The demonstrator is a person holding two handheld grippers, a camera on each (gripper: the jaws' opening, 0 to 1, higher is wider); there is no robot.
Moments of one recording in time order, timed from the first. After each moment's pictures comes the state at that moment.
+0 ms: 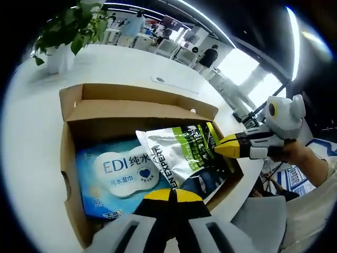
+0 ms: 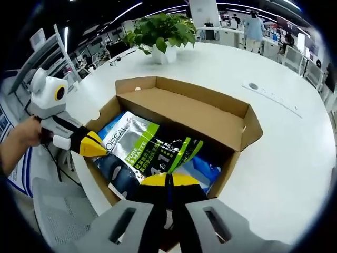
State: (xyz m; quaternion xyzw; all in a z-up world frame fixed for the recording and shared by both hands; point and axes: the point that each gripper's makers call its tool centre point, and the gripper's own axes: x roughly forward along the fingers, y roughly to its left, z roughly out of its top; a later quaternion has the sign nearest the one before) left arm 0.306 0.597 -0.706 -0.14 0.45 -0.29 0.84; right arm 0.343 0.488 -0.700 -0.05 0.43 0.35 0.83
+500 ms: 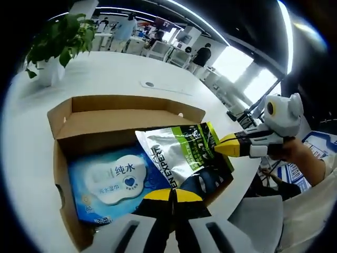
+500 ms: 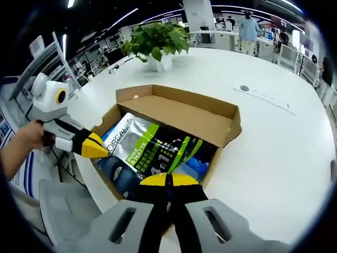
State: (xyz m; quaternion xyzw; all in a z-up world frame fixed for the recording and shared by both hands) left arm 0.307 0.572 -0.684 -0.12 0.44 -0.31 0.84; right arm 0.339 0.462 -0.678 -0.03 0.42 0.34 0.84
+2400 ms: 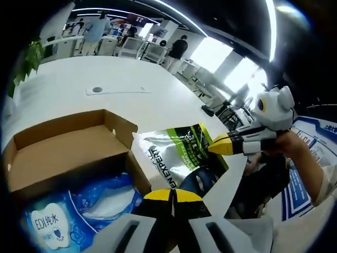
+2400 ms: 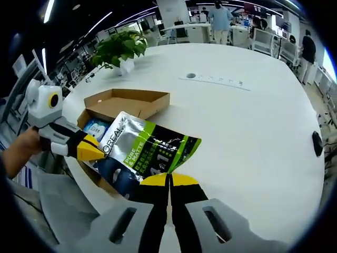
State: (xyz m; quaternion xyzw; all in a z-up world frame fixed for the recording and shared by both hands) left arm 0.337 0.410 -0.671 -0.10 0.43 -0.39 0.81; right arm 0.357 0.298 -0.673 0.00 0.45 0.26 0.85
